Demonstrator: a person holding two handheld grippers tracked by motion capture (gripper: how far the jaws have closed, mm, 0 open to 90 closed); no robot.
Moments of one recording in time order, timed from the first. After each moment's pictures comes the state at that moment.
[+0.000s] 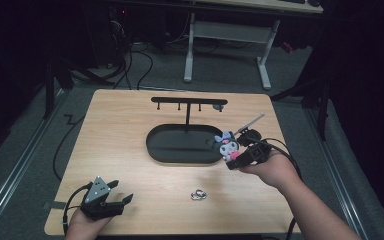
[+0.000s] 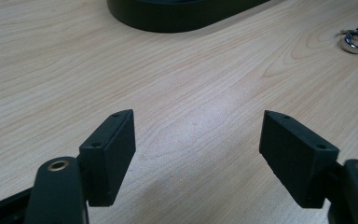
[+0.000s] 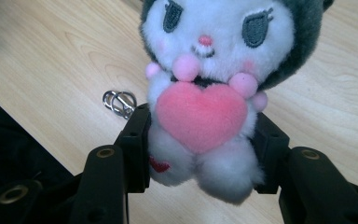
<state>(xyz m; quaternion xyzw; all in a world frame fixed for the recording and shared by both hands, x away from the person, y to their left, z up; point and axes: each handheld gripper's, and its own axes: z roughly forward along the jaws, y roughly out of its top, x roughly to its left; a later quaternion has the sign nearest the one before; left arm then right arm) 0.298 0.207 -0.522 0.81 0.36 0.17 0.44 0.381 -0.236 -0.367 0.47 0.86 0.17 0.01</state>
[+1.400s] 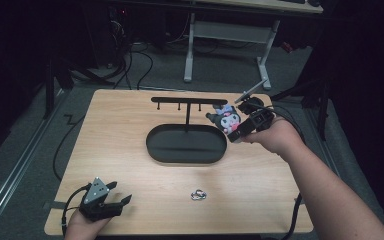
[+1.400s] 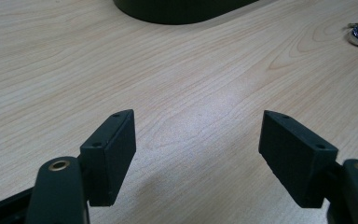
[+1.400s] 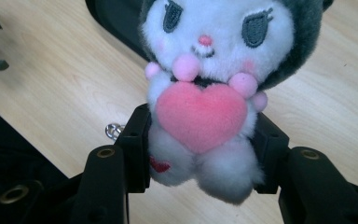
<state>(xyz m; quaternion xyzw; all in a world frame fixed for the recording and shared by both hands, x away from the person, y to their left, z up) 0.297 0.210 -0.526 0.81 0.37 0.17 0.43 0.431 -0.234 -0.303 0.48 0.86 0.17 0.01</state>
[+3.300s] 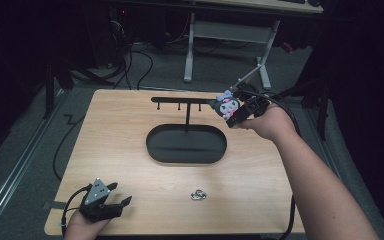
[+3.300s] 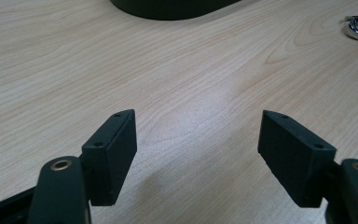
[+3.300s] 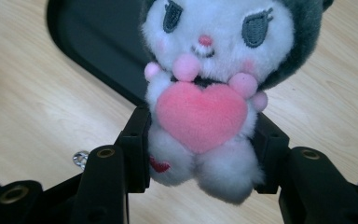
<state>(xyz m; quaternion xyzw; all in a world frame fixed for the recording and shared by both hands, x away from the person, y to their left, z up) 0.295 0.211 -0.526 0.81 0.36 0.17 0.42 0.460 -0.225 -0.292 0.49 0.86 0.15 0.08</state>
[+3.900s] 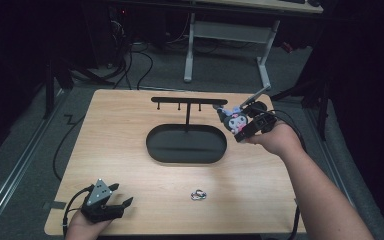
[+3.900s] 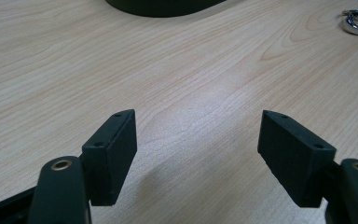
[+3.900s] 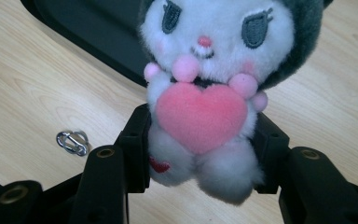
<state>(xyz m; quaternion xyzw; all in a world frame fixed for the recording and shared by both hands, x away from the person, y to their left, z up) 0.294 0.205 -0.527 0.82 0.36 0.16 0.42 0.444 -0.255 -0.336 0.51 0.85 0.14 0.05</state>
